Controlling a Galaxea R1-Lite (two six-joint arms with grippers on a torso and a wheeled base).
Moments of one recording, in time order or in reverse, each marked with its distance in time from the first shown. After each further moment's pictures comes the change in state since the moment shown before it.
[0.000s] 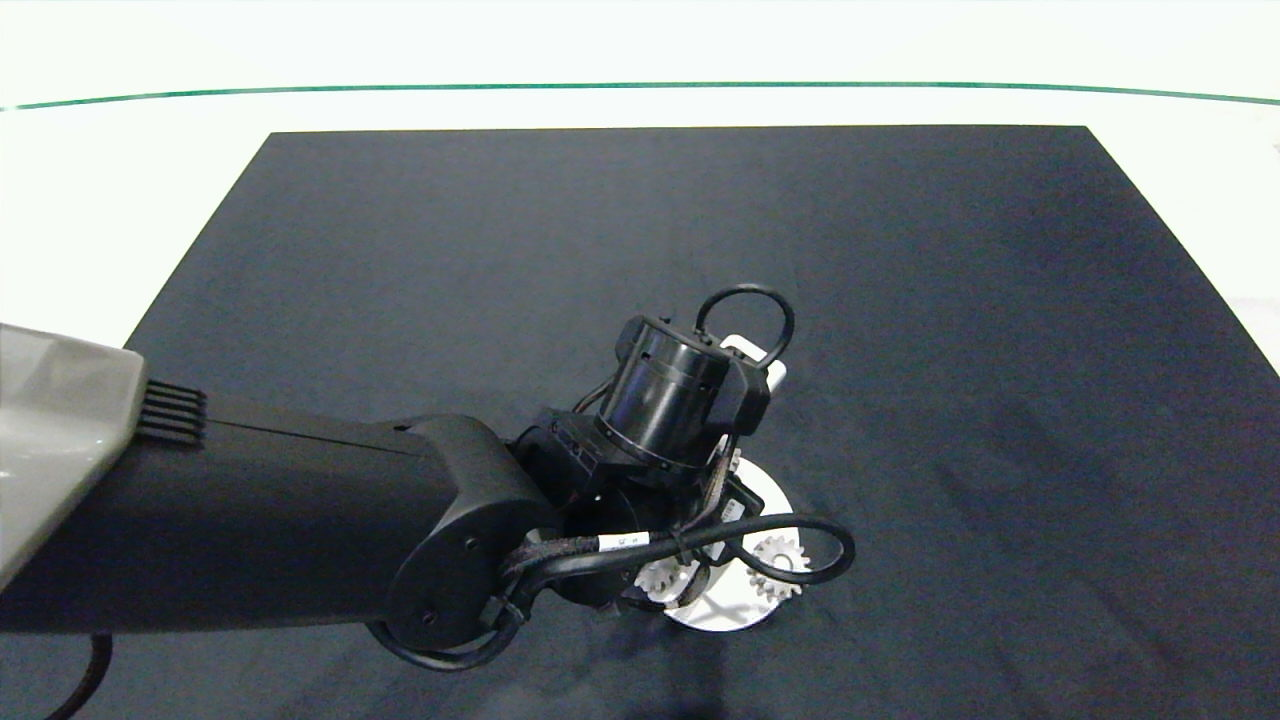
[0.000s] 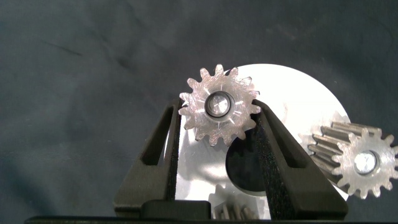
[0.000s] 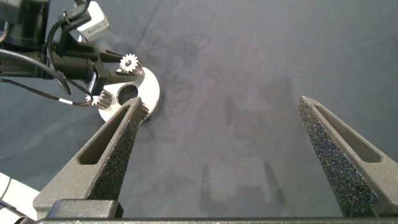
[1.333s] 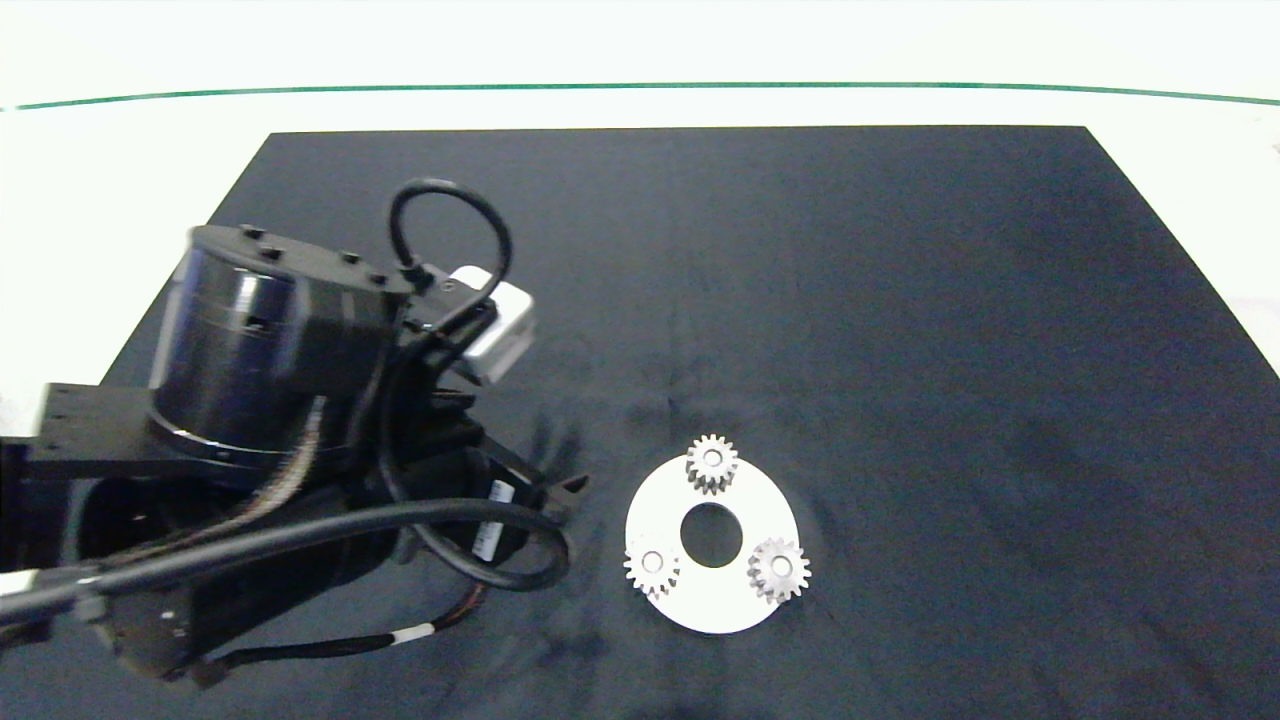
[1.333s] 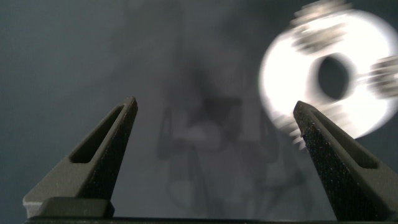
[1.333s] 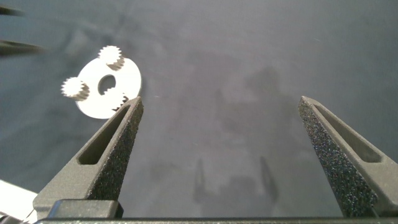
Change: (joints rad) left arm 0.140 -0.475 0.298 0.117 0.030 -0.032; right arm -0.097 -0.063 -0.003 0.106 -0.001 0.003
